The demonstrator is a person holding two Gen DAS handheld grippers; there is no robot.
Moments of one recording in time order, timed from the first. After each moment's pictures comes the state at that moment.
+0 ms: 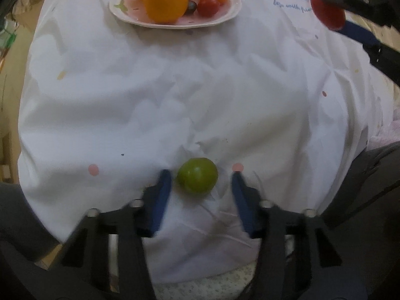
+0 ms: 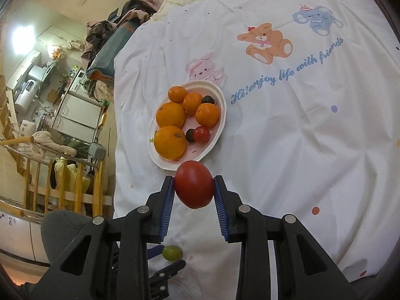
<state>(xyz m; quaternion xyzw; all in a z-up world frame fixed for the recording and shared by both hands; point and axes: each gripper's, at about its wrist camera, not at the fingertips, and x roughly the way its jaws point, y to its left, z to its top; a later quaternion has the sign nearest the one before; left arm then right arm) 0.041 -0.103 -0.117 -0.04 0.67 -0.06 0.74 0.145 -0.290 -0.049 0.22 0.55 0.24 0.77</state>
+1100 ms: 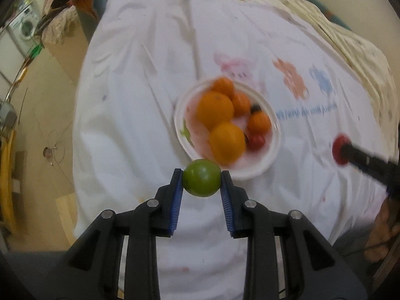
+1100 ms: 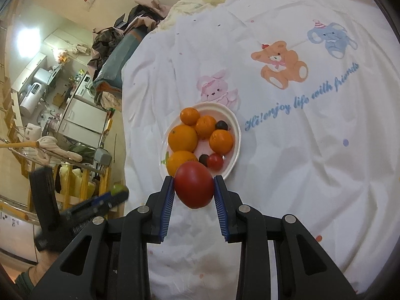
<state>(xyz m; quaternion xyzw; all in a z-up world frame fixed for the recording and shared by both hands) 0.155 -0.003 -0.015 -0.08 0.56 -0.01 0.82 0.184 -0.280 -0.027 0.23 0.54 0.25 0.77</state>
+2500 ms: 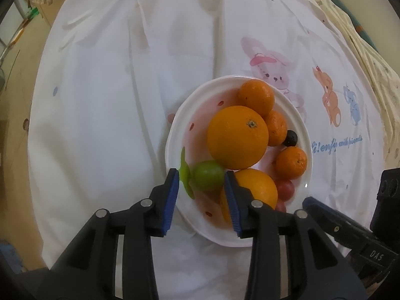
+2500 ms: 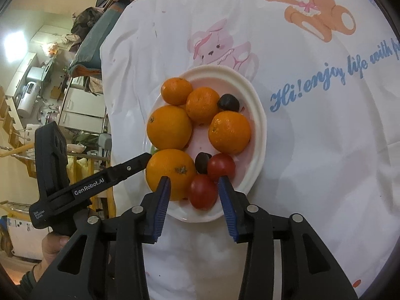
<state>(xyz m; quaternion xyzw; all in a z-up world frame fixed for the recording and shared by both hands) 0.242 0.007 -0.106 -0.15 0.62 0.01 0.77 0.239 -0.227 -0.121 0.25 0.61 0.27 0.70</state>
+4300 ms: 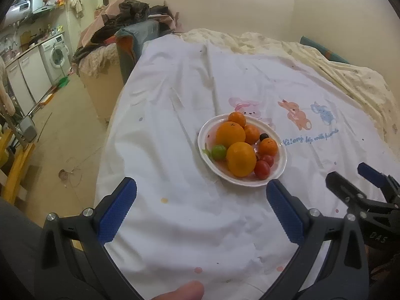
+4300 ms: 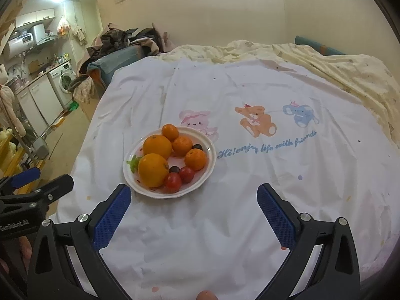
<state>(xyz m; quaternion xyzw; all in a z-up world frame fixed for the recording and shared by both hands) 0.056 -0.014 -0.008 -0.06 0.40 0.05 0.91 0.077 -0.219 -0.018 0.01 0.38 0.14 0.91</state>
